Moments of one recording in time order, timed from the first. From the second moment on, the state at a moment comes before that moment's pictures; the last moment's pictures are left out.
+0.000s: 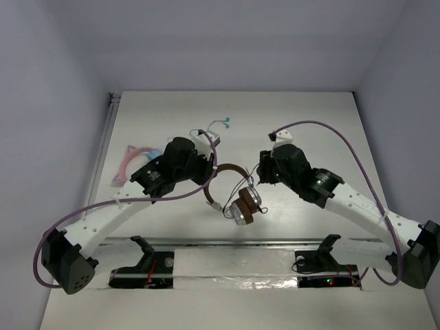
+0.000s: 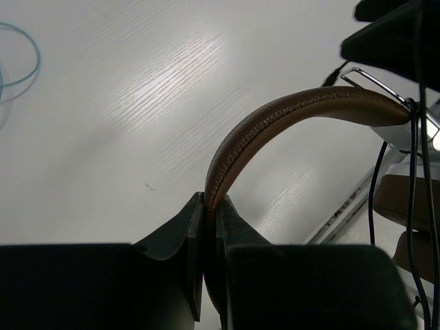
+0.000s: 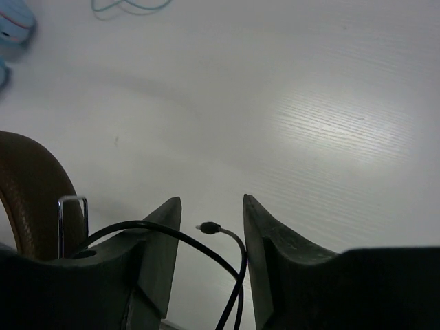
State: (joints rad) left arm -0.72 1.10 0.94 -0.44 0.14 -0.17; right arm 0.79 1.11 0.95 -0.46 0.34 0.39
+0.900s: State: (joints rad) left arm -0.58 1.14 1.25 -0.35 0.40 -0.40; right arm 0.78 0.65 0.53 0.13 0.10 0.56
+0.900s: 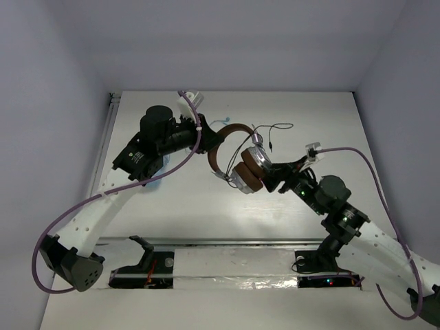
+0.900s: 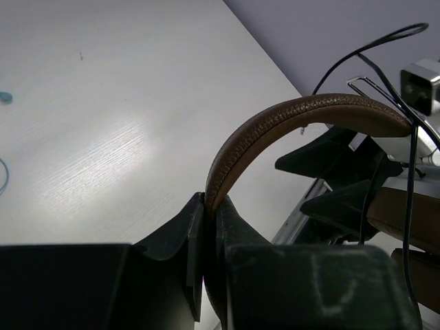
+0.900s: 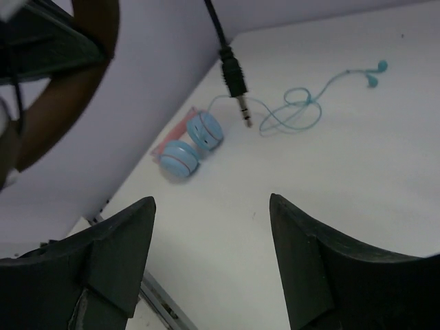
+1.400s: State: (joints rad) left arm -0.57 1.15 1.25 -0.36 0.45 -0.46; right arm 0.78 0.65 0.46 0.44 0.26 0.51
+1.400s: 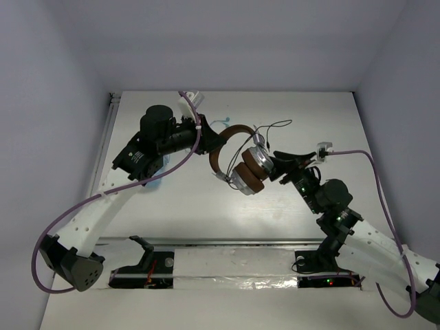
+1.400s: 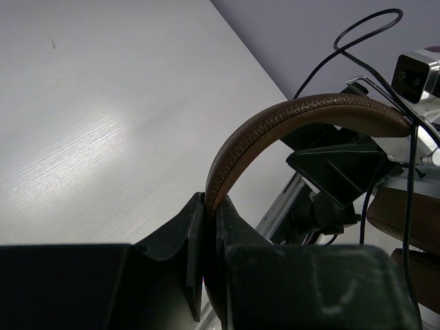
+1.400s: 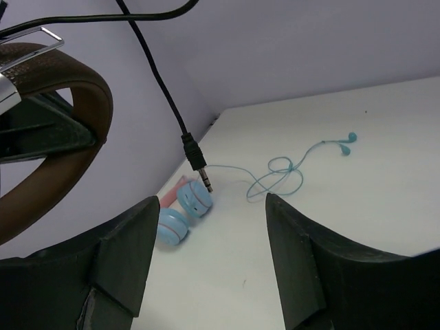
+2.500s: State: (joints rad) left arm -0.57 1.10 1.23 -0.40 0.44 -0.47; right arm 0.78 0.86 0.57 0.66 0.25 0.39
